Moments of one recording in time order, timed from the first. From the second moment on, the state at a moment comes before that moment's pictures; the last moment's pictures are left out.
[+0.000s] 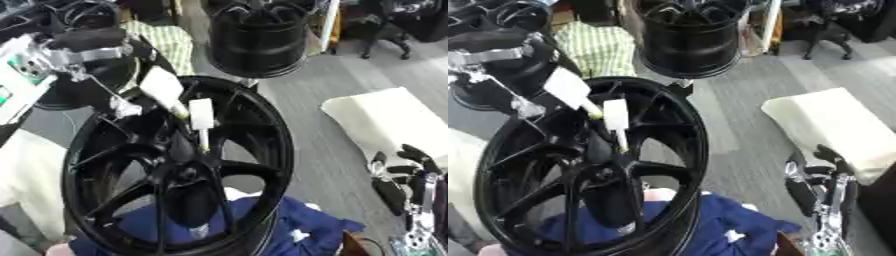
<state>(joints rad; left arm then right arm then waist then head) -1.10 0.61 -0.52 -1.20 -0.10 -0.56 -0.56 0.07 -0.21 -0.06 -1.65 0.18 -0.08 -0.66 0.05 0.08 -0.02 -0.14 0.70</state>
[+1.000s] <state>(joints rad) -0.50 0.82 0.01 -1.09 -0.22 -0.49 -0.63 0.08 -0.20 -0.06 -1.65 0.18 -0.07 -0.66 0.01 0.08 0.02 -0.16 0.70</state>
